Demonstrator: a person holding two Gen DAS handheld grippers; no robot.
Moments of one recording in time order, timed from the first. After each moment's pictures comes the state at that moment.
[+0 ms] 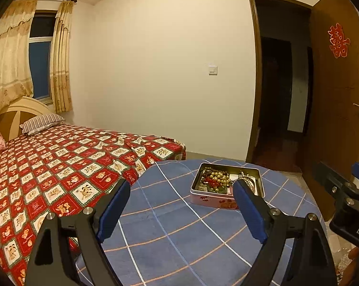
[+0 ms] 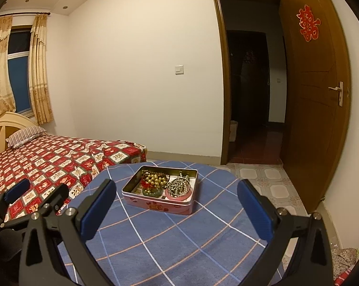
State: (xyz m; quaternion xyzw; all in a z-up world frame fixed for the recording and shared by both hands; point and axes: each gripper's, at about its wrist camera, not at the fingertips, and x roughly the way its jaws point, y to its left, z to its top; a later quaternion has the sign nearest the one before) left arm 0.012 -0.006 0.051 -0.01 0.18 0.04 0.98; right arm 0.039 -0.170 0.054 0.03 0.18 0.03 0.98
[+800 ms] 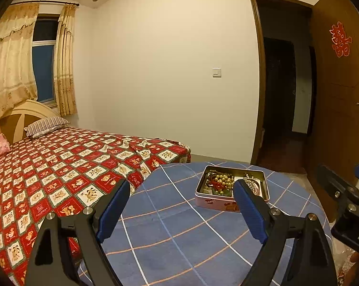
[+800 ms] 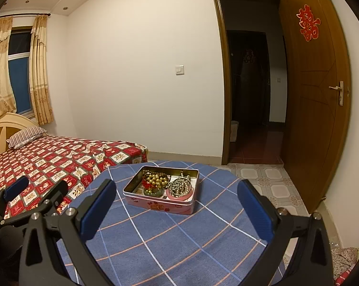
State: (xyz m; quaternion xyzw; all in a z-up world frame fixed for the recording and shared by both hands) left arm 0.012 -0.008 0.053 0.00 0.17 0.05 0.98; right arm 0.038 -0.169 0.055 0.03 0.18 0.03 0.98
